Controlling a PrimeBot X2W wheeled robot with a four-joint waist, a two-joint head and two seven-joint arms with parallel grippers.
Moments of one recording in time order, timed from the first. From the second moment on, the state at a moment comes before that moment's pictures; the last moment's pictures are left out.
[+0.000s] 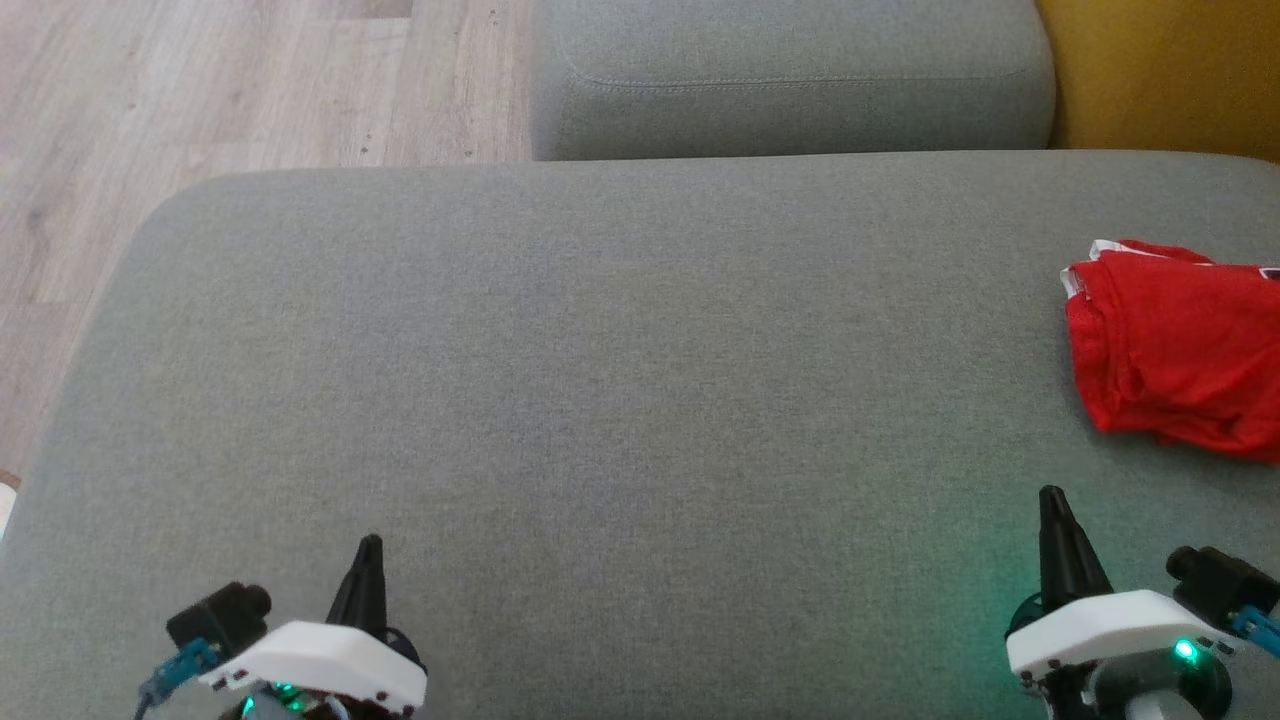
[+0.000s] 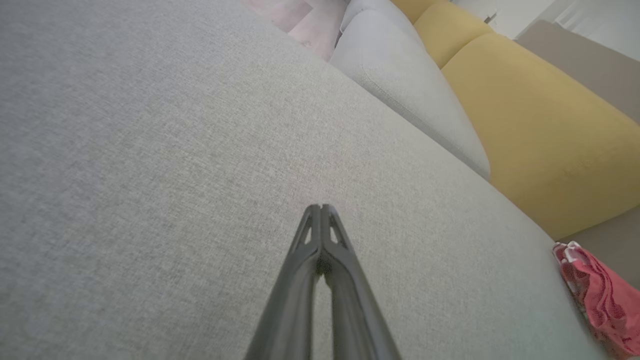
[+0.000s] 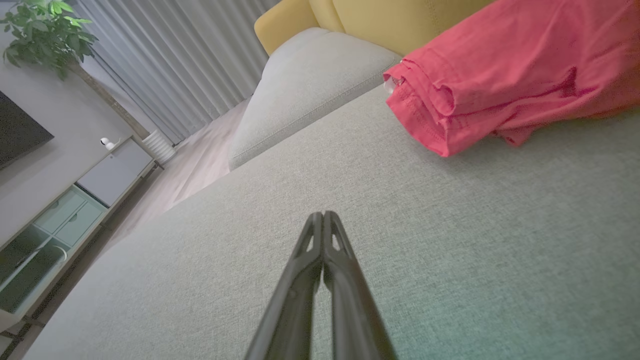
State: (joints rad) left arm 0.03 0.06 -0.16 0.37 -0.68 0.01 -0.14; right arm 0.01 -0.04 -0.03 0.38 0.53 0.12 -0.10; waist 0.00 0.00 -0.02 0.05
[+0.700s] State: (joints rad) left arm 0.01 0.05 -0.11 0.35 -0.89 -0.03 -0.08; right arm -0.01 -0.04 -0.06 0.36 0.78 0.12 -0.05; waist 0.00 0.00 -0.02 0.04
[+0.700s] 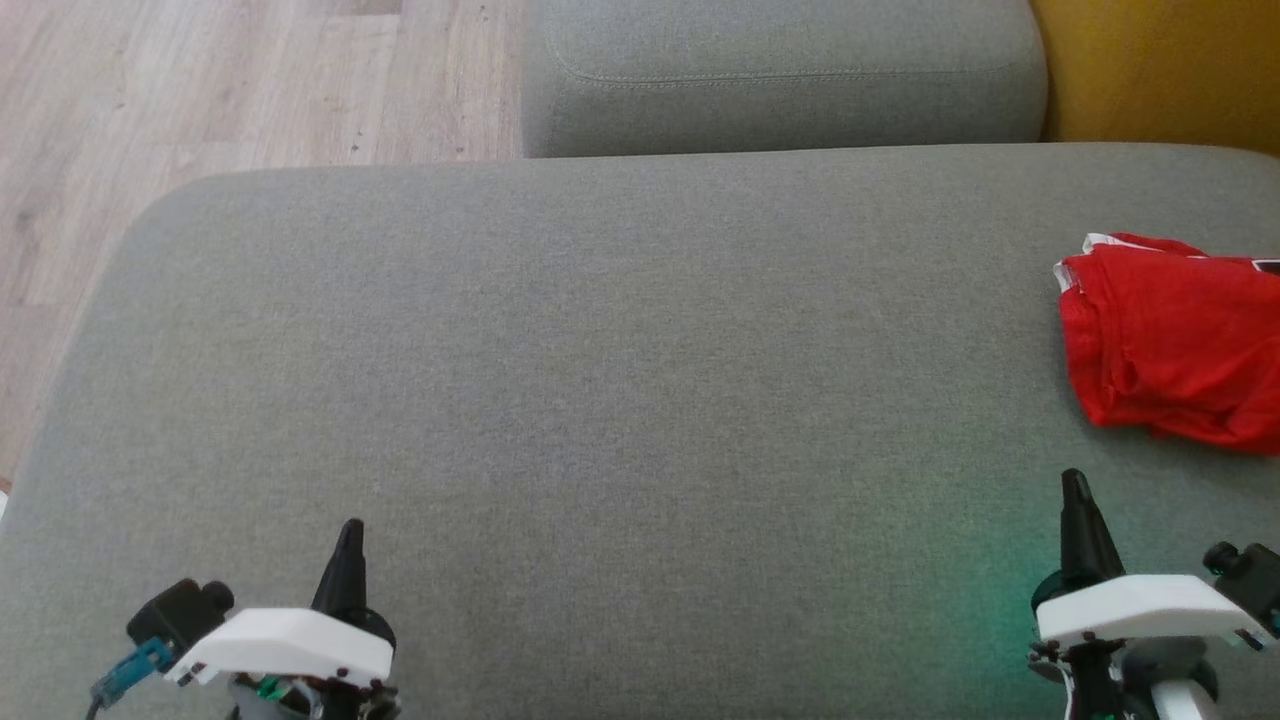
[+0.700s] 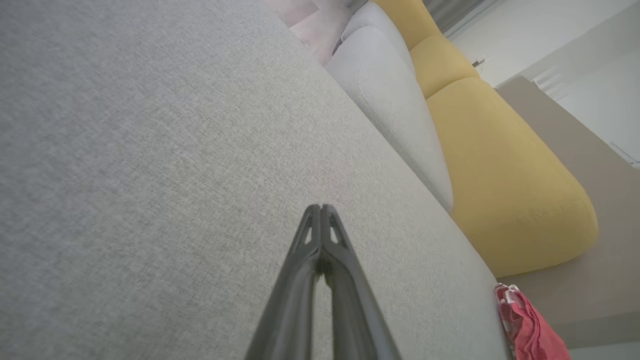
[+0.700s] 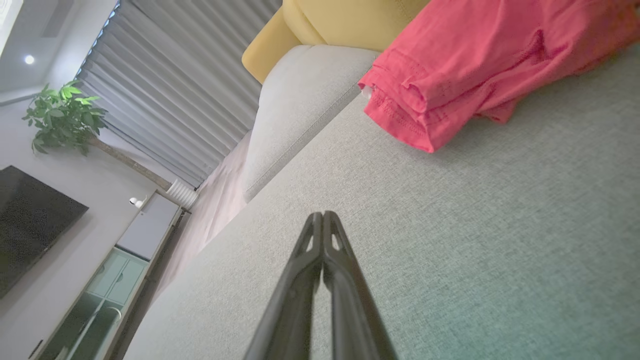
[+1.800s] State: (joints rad) left arm -0.02 0.05 -0.02 0.32 -1.22 -0.07 0.01; right arm -0.03 -0.04 -0.09 0.32 1.16 0.12 0.02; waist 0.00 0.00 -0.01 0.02
